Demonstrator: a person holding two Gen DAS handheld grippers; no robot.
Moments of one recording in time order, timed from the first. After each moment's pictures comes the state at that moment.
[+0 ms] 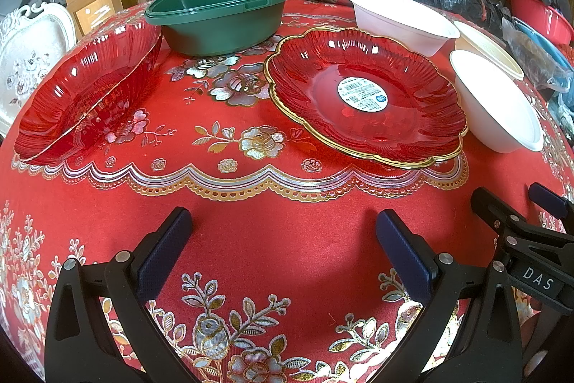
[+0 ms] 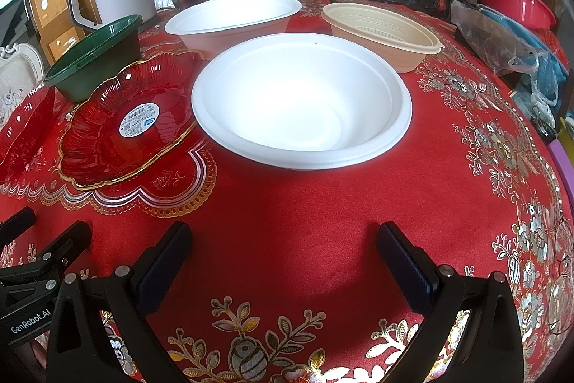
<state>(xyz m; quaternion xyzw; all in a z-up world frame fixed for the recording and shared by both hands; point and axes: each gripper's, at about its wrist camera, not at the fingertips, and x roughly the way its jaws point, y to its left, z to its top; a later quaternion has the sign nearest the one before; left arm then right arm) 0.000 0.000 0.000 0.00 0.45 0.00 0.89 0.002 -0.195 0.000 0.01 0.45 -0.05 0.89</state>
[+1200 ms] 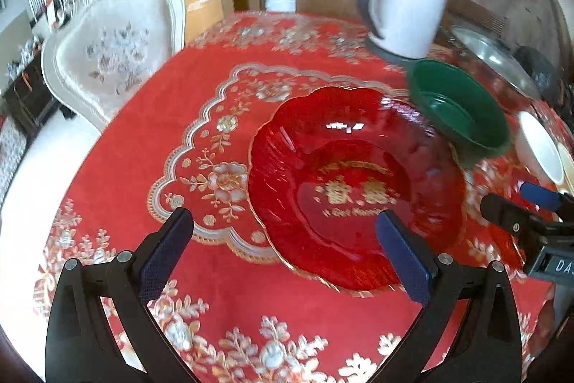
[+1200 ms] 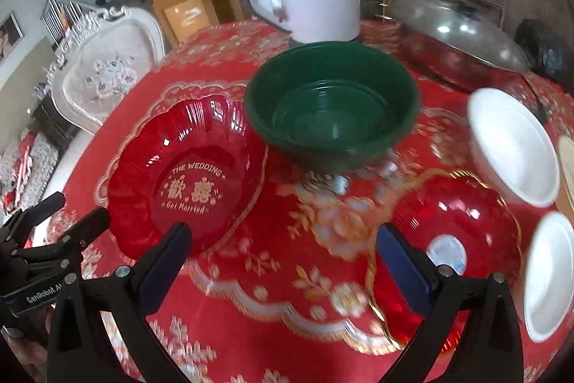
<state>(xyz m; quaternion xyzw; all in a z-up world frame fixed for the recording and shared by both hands) 0.026 0.252 0.073 -0.06 0.45 0.13 0.88 0.105 0.023 0.059 -0.01 0.47 0.18 0.87</state>
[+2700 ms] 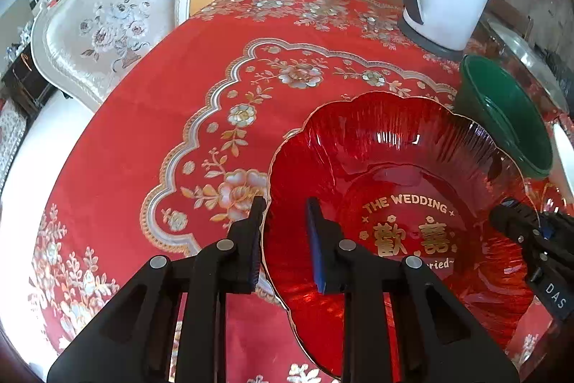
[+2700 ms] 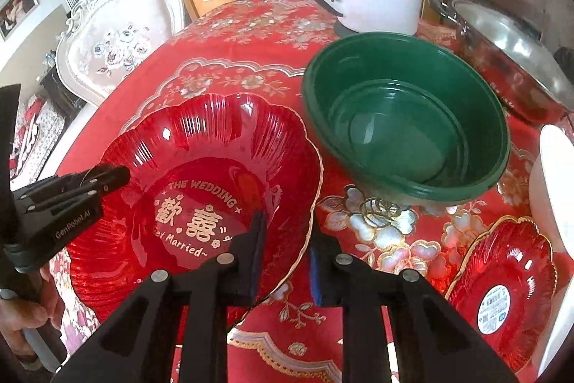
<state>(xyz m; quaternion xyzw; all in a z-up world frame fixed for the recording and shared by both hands) 0.059 0.287 0.045 -0.08 0.48 0.15 0.86 0.132 0.074 0.038 -0.05 0.48 0.22 0.85</state>
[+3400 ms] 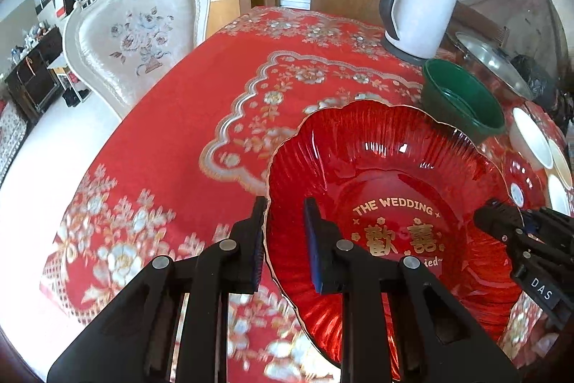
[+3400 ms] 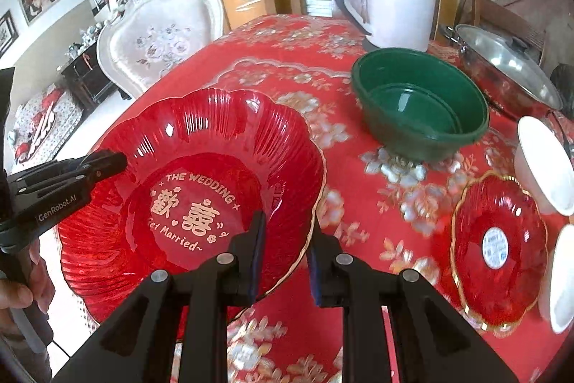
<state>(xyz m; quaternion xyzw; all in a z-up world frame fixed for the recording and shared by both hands) -0.056 0.285 0.083 -0.08 0.44 0.14 0.88 0.043 0.076 0.062 -0.07 0.45 0.25 0.86</state>
